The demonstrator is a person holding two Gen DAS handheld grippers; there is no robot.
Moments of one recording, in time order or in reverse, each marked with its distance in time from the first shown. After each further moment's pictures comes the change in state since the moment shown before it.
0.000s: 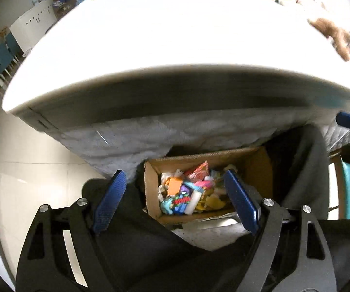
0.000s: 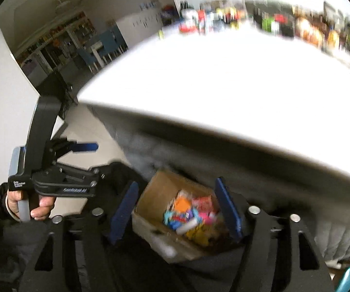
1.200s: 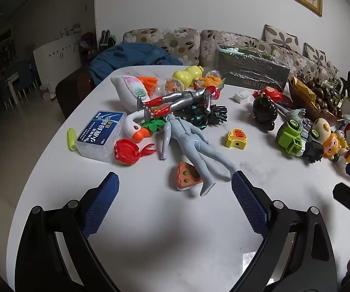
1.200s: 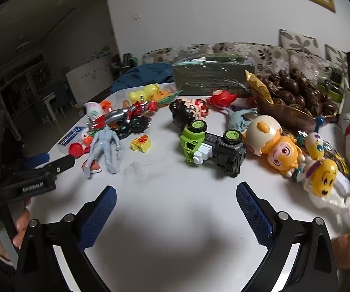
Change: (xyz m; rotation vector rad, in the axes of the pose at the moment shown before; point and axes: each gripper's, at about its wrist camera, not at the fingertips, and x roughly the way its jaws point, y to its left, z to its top) left arm 0.051 0.023 0.318 -0.131 -0.391 0.079; right arm 0.077 -0.170 0.253 0.129 -0.263 -0.287
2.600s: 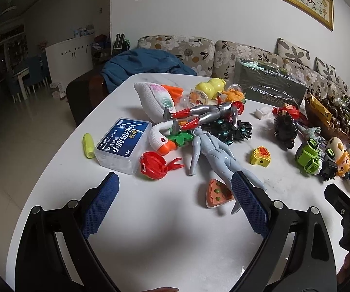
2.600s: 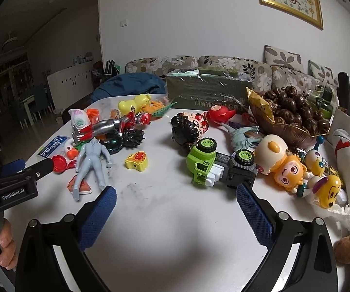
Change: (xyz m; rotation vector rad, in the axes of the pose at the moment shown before) left arm 0.009 0.034 0.013 -0.067 -0.048 0.034; right arm 0.028 0.044 0.013 -0.033 -0.077 -0.155
